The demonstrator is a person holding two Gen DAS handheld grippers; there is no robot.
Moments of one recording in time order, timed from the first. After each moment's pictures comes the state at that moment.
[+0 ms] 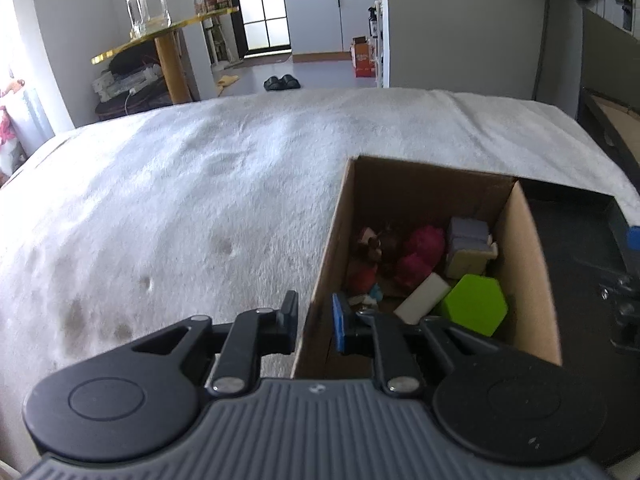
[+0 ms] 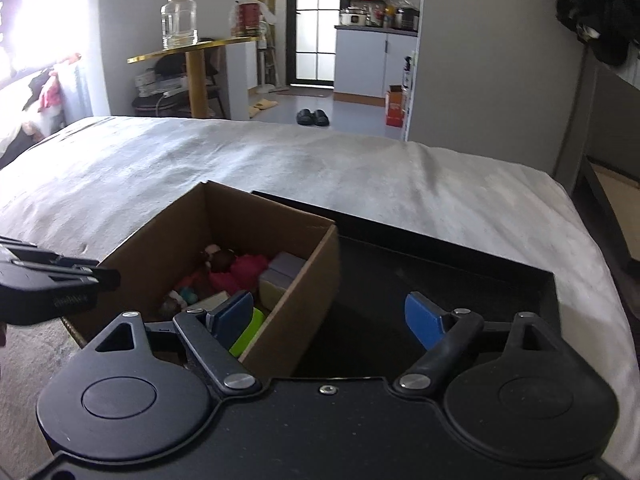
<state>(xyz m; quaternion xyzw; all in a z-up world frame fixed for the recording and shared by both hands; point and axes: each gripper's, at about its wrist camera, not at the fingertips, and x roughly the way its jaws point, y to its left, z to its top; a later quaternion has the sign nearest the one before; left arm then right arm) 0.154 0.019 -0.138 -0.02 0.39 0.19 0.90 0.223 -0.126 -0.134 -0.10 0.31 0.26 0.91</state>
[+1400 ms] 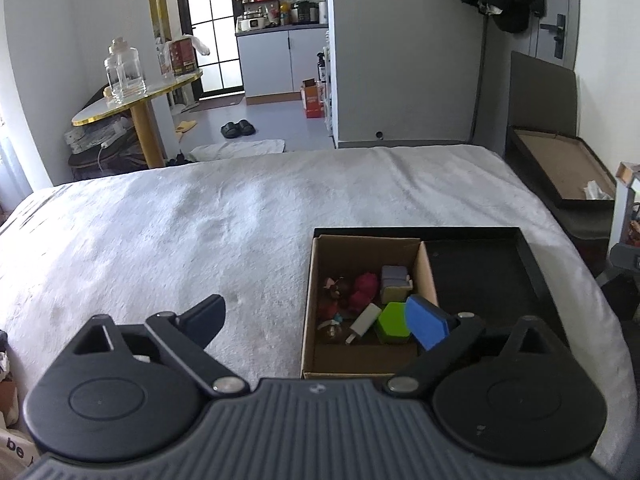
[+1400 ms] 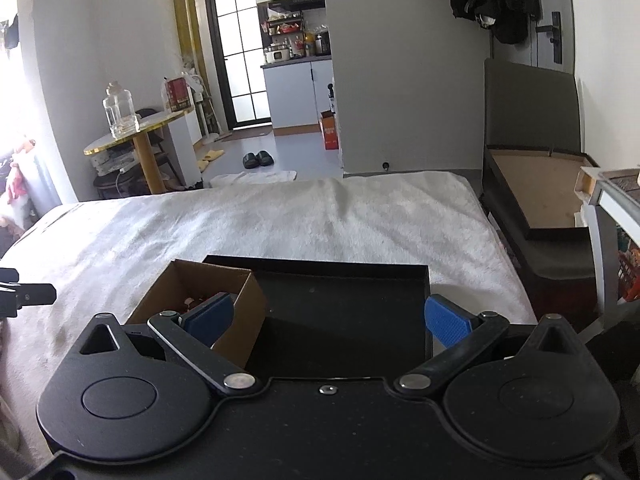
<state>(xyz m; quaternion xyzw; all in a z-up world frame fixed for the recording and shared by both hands) 0.078 0.003 -0.009 -0.01 0.35 0.11 0.93 0.180 -0.248 -0.038 0.00 0.30 0.19 0.94</state>
